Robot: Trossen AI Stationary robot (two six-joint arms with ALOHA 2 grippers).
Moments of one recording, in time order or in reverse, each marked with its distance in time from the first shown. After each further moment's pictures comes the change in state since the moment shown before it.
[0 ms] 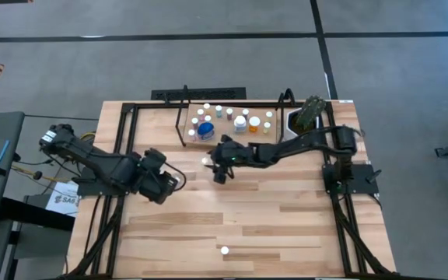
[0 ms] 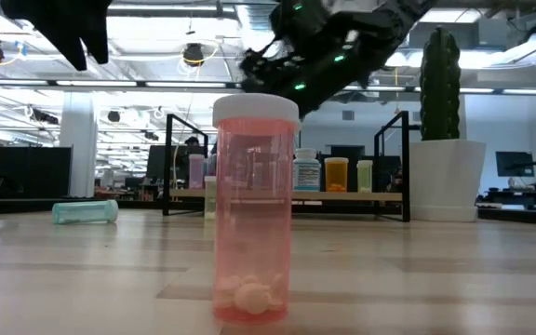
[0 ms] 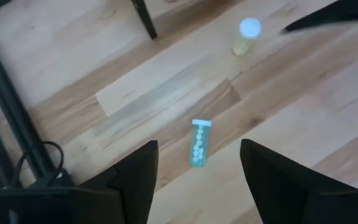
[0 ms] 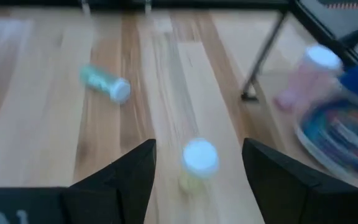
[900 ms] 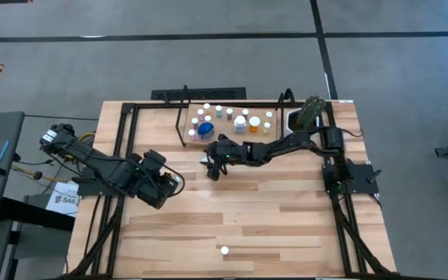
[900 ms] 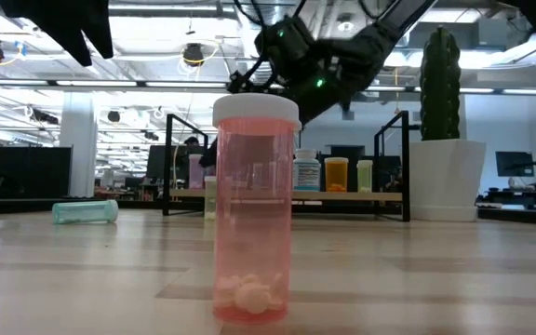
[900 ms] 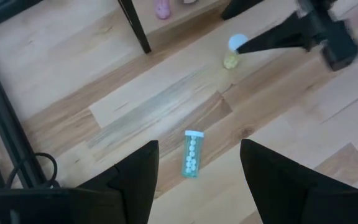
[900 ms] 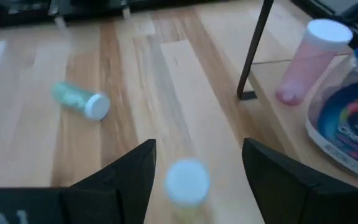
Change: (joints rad) left arm -0.052 0.003 -0.003 0.015 -0.075 -0.040; right arm -0.032 0.126 0.062 0.074 -0.019 0.112
